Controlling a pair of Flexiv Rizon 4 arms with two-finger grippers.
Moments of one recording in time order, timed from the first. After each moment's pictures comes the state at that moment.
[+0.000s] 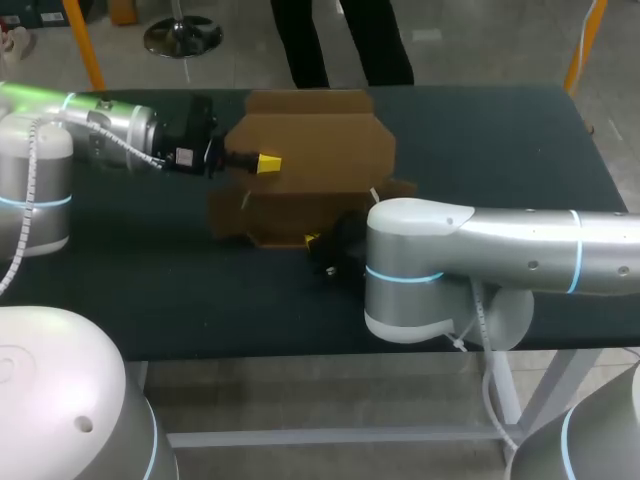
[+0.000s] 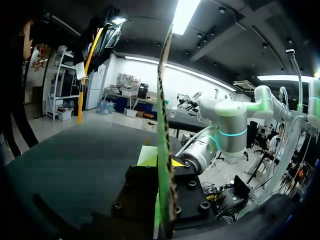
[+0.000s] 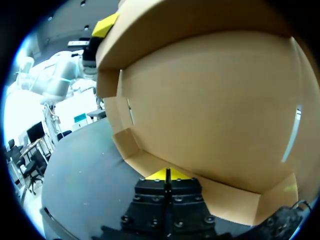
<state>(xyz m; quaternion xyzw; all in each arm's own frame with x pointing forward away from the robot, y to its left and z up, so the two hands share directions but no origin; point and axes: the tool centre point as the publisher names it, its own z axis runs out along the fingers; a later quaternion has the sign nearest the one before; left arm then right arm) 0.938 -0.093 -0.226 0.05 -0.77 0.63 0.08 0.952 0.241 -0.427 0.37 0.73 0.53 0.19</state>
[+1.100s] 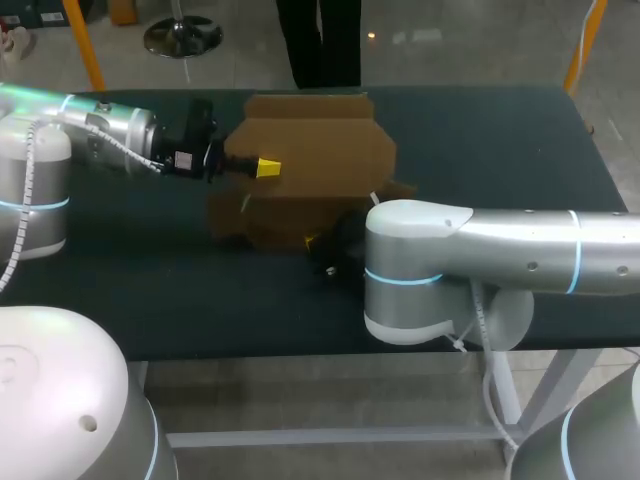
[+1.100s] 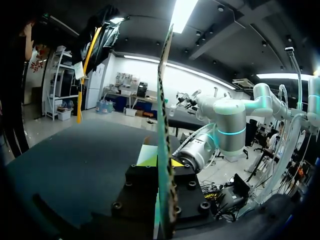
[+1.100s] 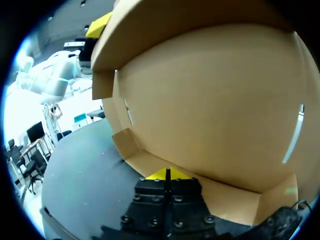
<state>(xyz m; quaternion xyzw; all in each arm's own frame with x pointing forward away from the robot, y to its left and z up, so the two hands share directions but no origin) 0.929 -0.093 -0.227 0.05 -0.77 0.63 0.08 0.952 0.241 -0.427 0.37 0.73 0.53 0.19</state>
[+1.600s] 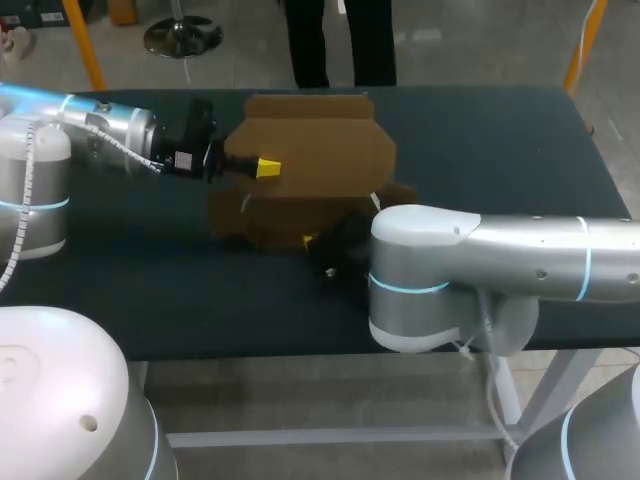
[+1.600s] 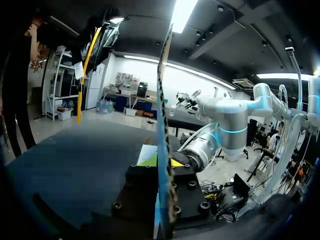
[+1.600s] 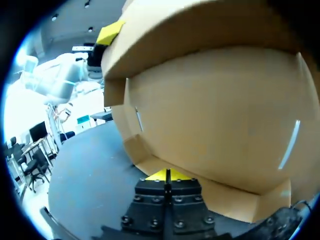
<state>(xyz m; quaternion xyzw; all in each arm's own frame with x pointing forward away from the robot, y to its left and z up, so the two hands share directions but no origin) 0.928 -0.093 -0.227 0.05 -0.77 0.63 0.08 0.938 0.245 -0.410 0.35 0.73 0.55 0.19</state>
